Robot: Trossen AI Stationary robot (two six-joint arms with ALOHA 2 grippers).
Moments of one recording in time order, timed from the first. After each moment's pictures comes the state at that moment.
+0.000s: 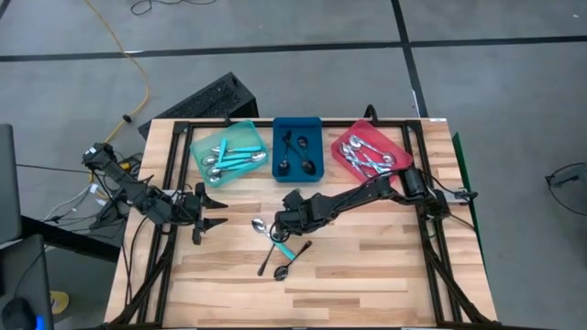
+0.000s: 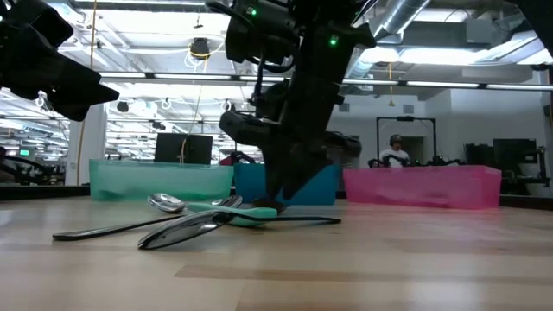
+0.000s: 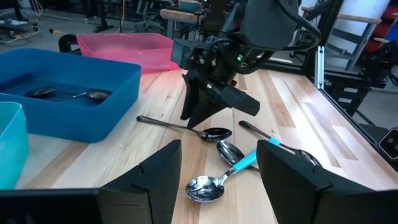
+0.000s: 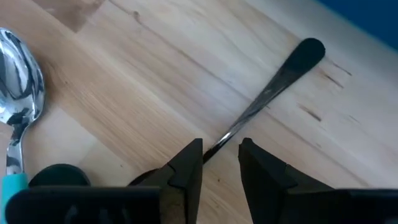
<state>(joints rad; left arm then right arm) -0.65 0.23 0.07 -0.12 -0.71 -0.34 0.16 2.17 1.58 -0.67 0.41 1.04</state>
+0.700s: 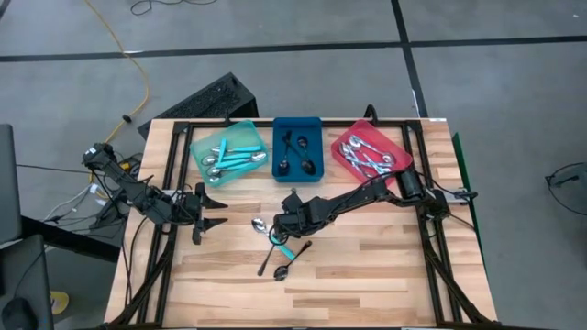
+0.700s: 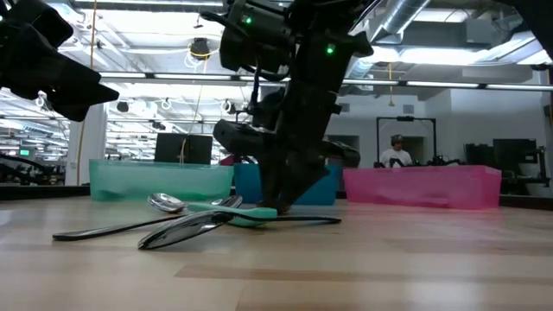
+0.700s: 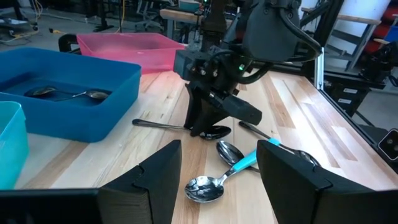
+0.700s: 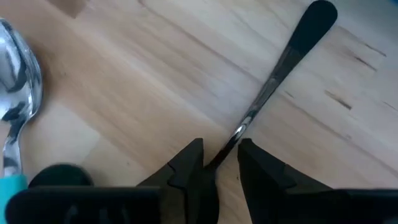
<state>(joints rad) -0.65 0.23 0.07 -0.12 -0.71 -0.35 0.16 2.21 1.59 -0.64 0.40 1.07</state>
